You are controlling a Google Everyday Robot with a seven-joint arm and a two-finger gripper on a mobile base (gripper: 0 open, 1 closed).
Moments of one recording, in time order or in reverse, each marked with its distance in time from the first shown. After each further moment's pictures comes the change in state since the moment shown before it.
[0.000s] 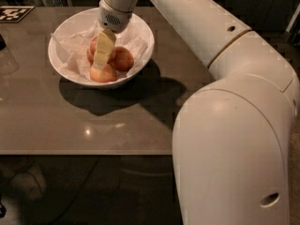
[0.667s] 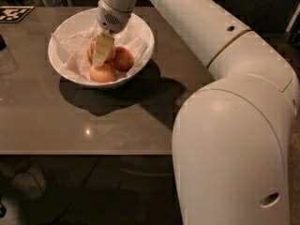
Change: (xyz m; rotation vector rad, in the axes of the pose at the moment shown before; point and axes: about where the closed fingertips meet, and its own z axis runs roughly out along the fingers) arm 0.000 0.000 0.000 0.000 0.000 0.000
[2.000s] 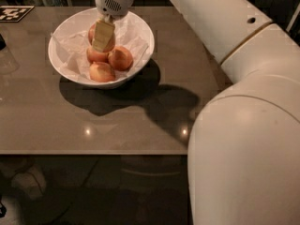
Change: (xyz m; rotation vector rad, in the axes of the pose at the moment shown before) arm -0.023 0.012 -0.047 0.055 -0.049 -0.056
